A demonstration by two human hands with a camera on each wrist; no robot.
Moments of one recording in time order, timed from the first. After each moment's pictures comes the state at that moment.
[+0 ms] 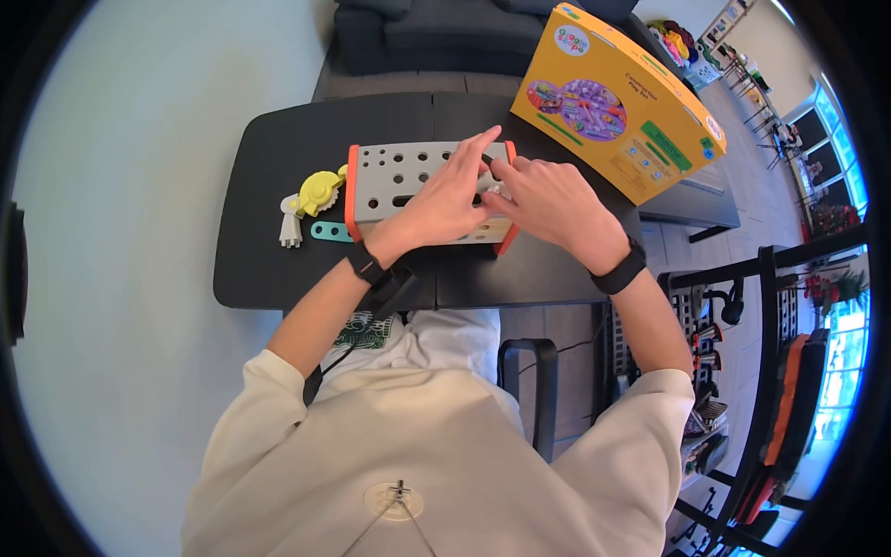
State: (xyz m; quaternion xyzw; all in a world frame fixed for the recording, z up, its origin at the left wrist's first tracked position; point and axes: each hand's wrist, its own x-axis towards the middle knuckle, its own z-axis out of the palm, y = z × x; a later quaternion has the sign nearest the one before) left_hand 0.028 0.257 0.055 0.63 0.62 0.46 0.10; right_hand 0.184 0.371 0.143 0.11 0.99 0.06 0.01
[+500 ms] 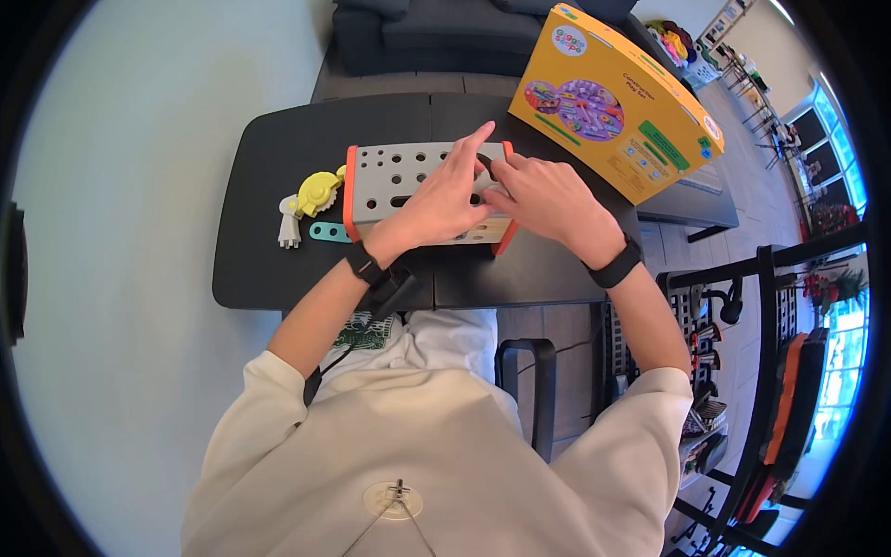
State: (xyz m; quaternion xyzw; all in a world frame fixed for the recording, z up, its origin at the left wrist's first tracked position) left_hand 0.030 0.254 0.057 0.62 0.62 0.46 0.12; right_hand 0.183 0.375 0.142 0.08 1.00 0.06 0.01
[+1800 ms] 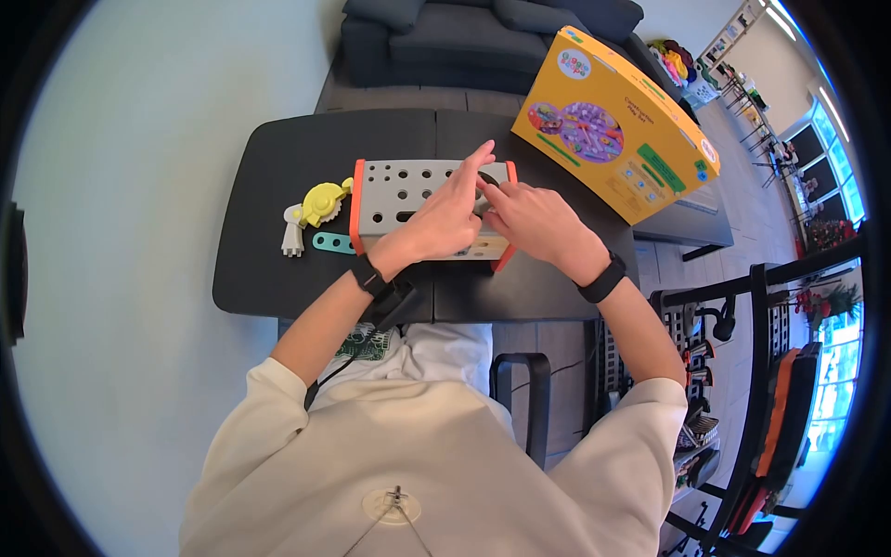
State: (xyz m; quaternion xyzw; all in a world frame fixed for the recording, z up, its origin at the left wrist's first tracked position) left_hand 0.027 0.248 0.068 0.61 0.60 0.48 0.19; right_hand 0.178 0.382 0.120 0.06 1.00 -0.02 0.00
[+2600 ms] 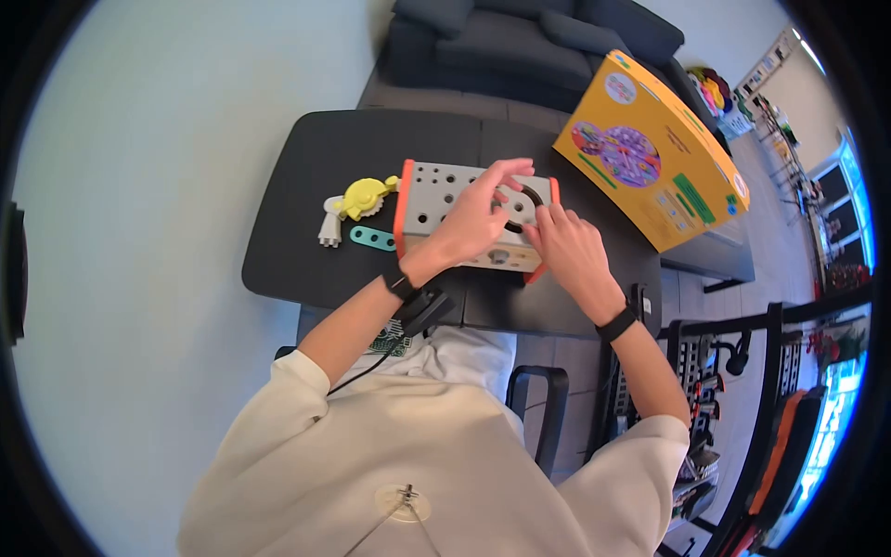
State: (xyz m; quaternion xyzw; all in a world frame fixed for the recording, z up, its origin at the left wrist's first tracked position) left_hand 0.024 0.236 0.069 0.51 0.55 0.64 0.18; right_hand 0.187 0.365 0.086 0.09 0.98 0.12 -0.13
